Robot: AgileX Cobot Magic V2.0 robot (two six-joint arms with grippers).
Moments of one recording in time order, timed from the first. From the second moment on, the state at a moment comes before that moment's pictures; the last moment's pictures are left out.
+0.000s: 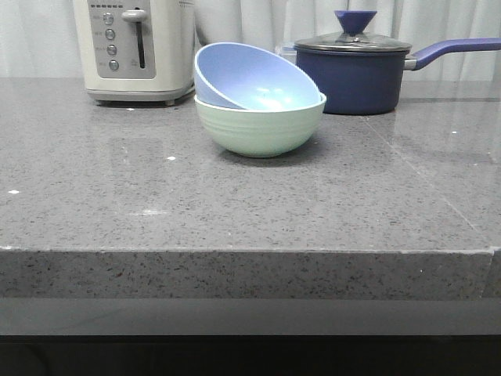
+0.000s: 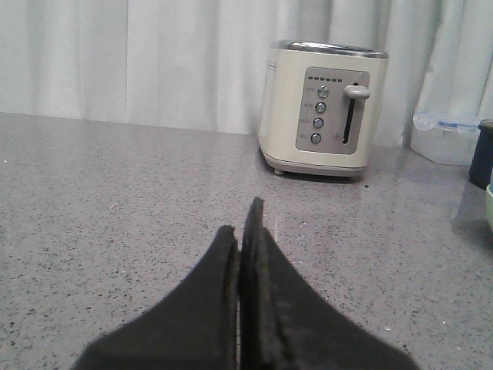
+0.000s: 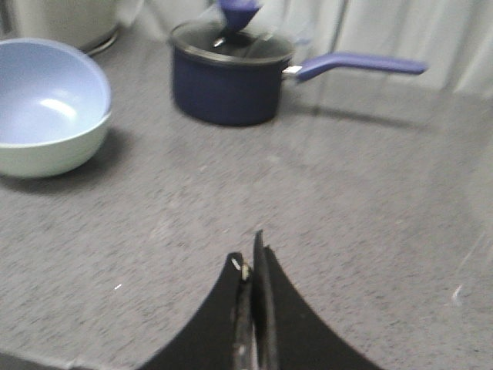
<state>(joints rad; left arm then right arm) -0.07 -0.01 0.01 -0.05 0.02 -0.02 0.06 0.12 -0.30 0.13 0.39 -0.18</state>
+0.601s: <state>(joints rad) -0.07 -0.01 0.01 -0.05 0.02 -0.02 0.00 -0.01 0.03 0.13 0.04 -0.18</state>
